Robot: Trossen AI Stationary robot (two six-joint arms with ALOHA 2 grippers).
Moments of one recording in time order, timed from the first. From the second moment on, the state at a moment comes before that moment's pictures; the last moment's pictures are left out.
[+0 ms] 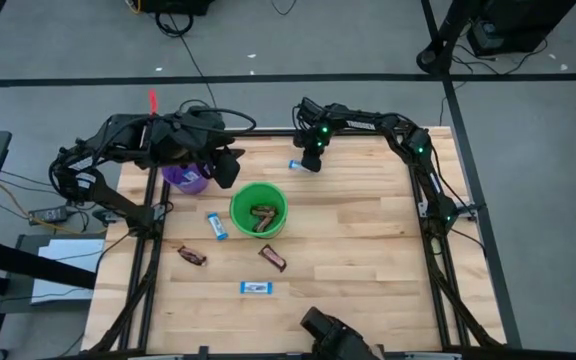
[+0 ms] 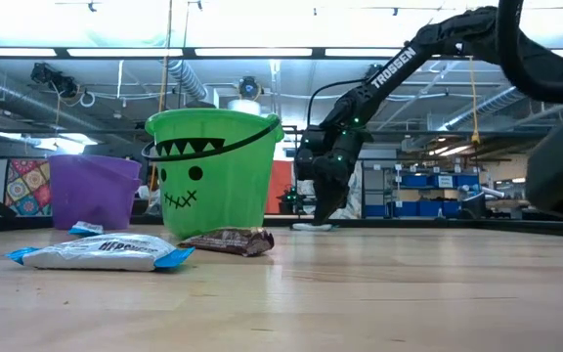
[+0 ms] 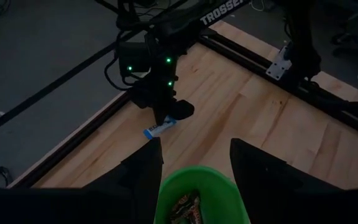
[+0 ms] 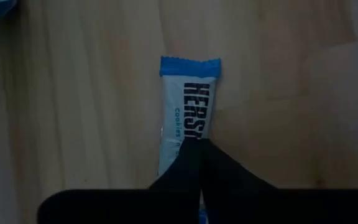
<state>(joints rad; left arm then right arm) 0.00 1.42 2.01 -1.28 -0.46 -0.51 -0.68 2.28 1.72 -0.83 -0.43 -0.41</state>
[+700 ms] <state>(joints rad) 0.00 1.41 2.01 -1.28 -0.54 -0.48 -0.56 1.81 1.72 -0.84 -0.36 -0.36</state>
